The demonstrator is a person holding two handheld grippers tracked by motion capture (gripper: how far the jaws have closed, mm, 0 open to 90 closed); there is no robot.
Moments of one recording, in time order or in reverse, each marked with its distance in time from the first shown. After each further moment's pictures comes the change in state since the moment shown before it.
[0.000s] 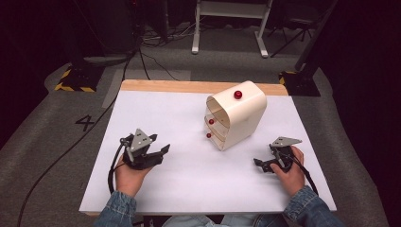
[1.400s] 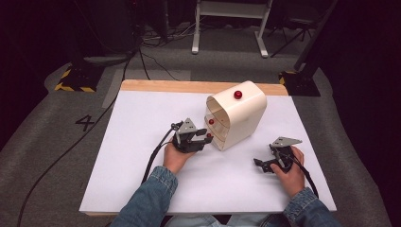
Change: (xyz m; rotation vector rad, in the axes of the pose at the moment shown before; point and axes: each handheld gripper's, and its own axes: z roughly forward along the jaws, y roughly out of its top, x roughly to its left) left arm -0.026 0.021 0.147 -0.071 -0.347 0.035; right arm 0.000 0.000 0.000 -0.003 -0.002 -0.002
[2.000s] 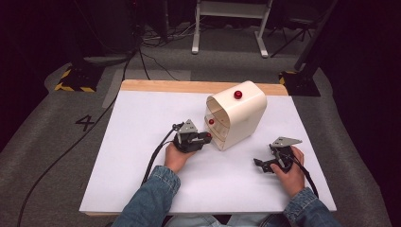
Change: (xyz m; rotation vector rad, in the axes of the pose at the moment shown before) left arm 0.010 -0.012 0.013 0.026 -0.022 -0.027; right arm 0.000 0.000 0.000 0.000 0.000 0.000
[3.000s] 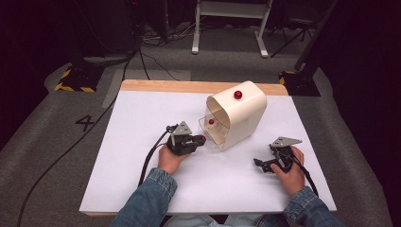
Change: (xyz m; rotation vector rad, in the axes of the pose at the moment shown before) left arm -0.003 -0.005 -0.030 0.050 0.017 -0.007; right arm 0.000 0.000 0.000 0.001 0.001 0.000
